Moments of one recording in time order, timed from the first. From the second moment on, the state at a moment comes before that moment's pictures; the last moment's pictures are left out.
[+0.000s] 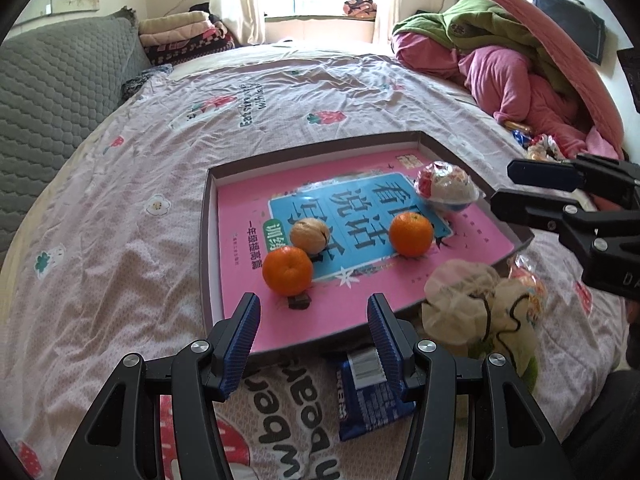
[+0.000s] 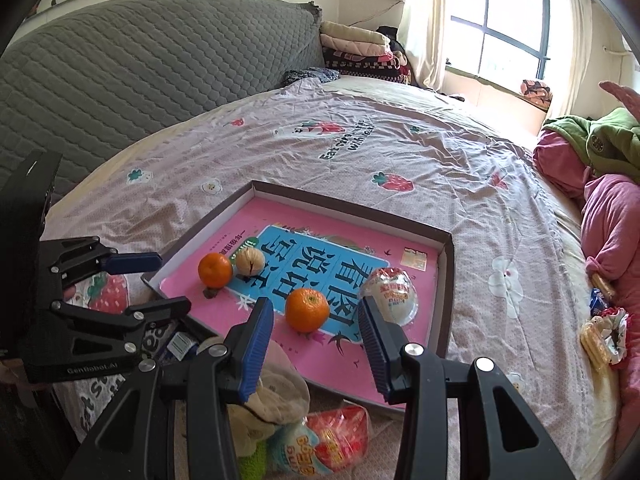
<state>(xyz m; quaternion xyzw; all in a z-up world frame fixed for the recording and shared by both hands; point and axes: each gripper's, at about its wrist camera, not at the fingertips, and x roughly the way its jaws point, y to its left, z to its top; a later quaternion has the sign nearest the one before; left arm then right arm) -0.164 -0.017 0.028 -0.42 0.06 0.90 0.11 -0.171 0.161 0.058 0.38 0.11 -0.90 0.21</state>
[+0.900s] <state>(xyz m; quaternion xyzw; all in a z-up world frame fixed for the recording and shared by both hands) -0.132 -0.006 0.023 -0.42 0.07 0.89 0.15 -0.140 0.179 0.051 0.39 0.13 -0.89 0.22</state>
